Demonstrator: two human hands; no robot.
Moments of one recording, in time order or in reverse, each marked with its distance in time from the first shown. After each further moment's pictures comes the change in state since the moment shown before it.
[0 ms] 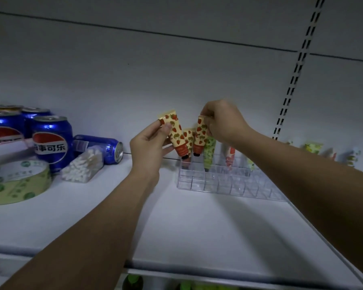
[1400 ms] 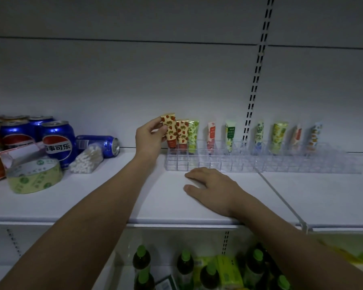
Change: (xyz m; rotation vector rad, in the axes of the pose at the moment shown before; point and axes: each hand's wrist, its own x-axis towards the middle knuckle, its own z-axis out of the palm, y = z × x) left_hand 0.008 -0.016 0.013 0.369 -0.081 0.069; right_hand -0.168 0.031 0.025 0.076 -0.402 0.035
